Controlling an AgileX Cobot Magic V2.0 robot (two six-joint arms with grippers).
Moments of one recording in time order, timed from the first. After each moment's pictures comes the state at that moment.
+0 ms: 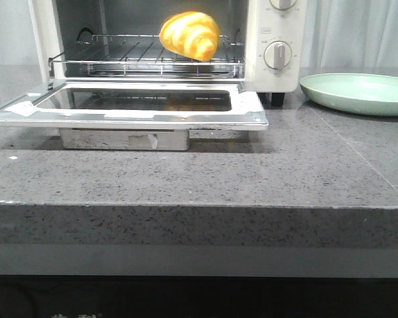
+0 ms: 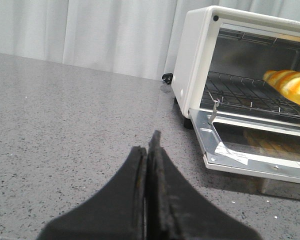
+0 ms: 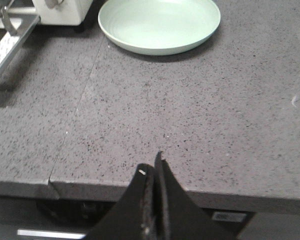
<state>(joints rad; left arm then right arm) -0.06 -0.01 0.01 -0.07 0.03 -0.08 0.12 0.19 -0.37 -0.12 0.65 0.22</state>
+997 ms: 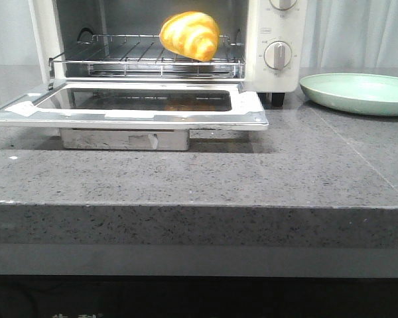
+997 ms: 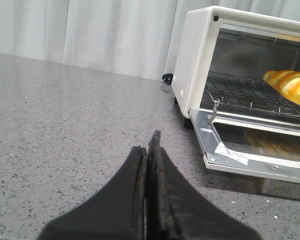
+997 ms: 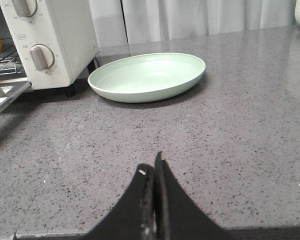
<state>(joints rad) -0.06 -0.01 0.01 -0.07 0.03 -0.08 0.01 -0.01 0.02 -0.04 0.12 0.21</state>
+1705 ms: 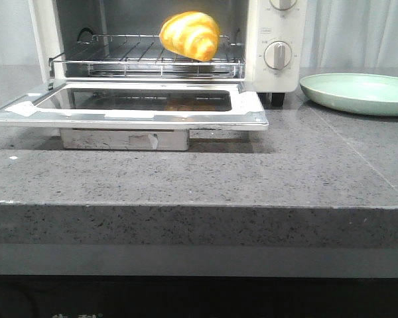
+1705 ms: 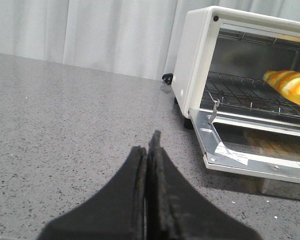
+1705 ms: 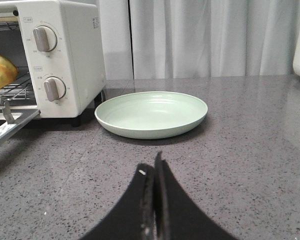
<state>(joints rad) -0.06 -0.01 0.01 -0.07 0.03 -0.08 0.01 -0.01 0.03 0.05 0.00 0.04</state>
